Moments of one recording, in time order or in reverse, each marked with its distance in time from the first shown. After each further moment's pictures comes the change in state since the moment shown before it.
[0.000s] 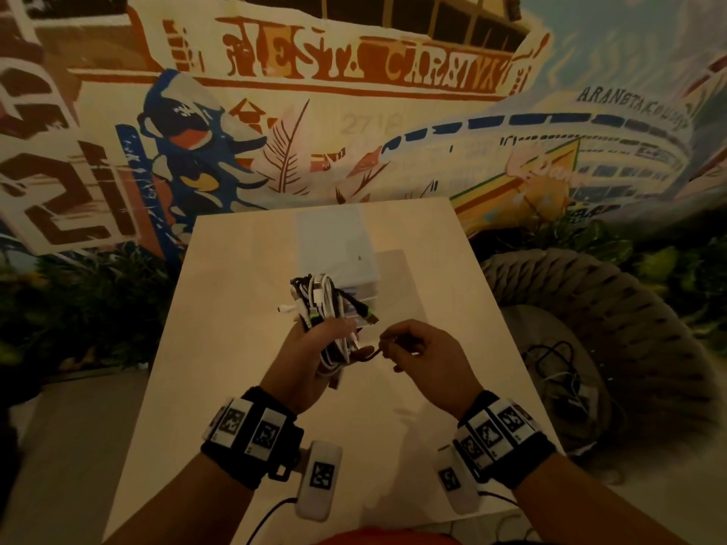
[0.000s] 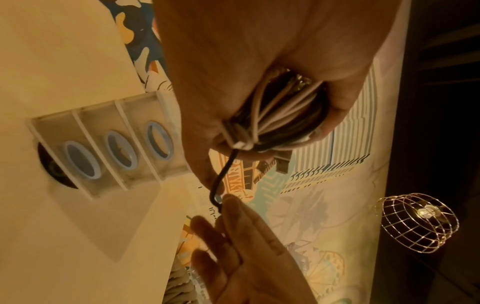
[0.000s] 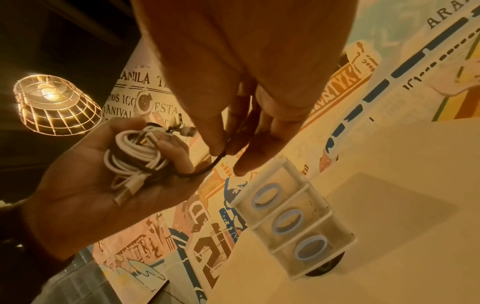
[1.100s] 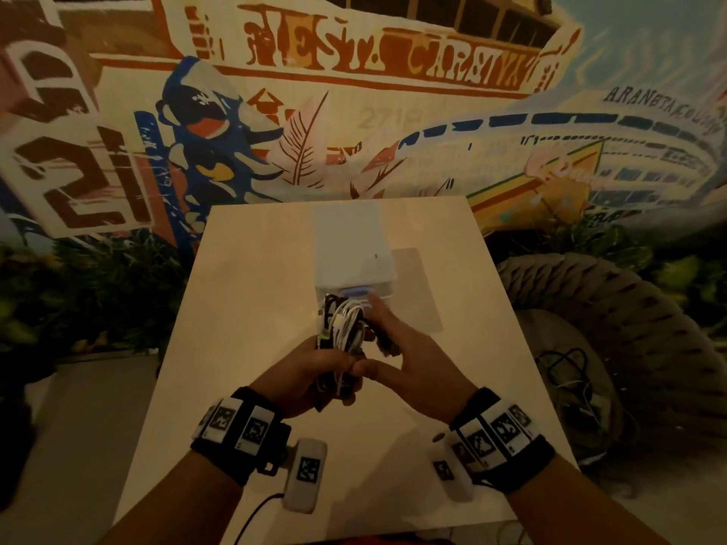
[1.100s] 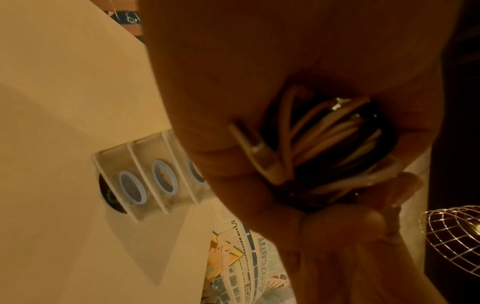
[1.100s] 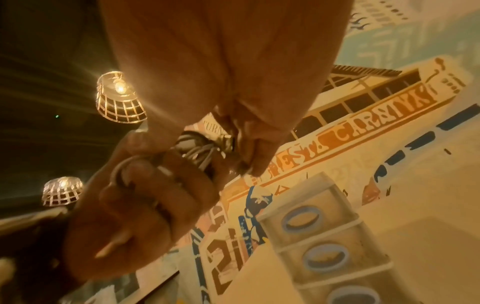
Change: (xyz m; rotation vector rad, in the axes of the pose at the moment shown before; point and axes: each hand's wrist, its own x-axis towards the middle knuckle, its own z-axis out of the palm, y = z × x) left_hand -0.008 0.002 -0.035 0.109 -0.273 -0.219; right_hand 0.007 -0.034 0.022 -0.247 -0.334 -0.194
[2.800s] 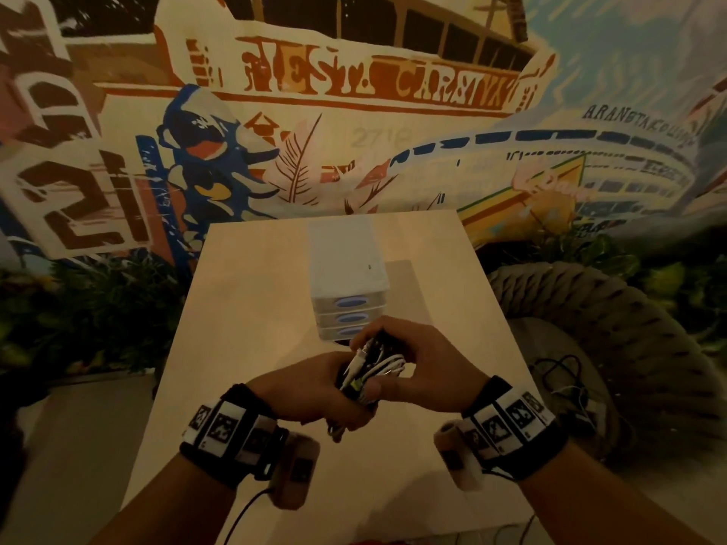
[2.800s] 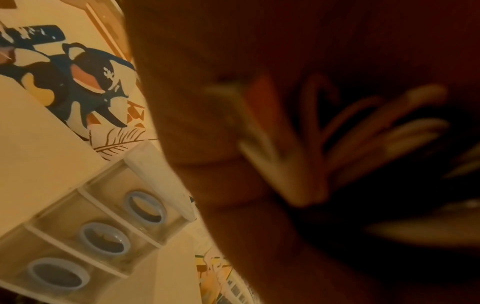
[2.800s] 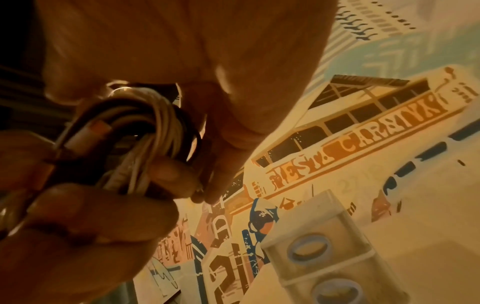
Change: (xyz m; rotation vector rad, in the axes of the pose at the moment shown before) left_hand -0.018 0.040 0.030 0.751 -0.279 -0.134; right_hand -0.013 -0.029 -0.031 0.189 -0.013 -0.149
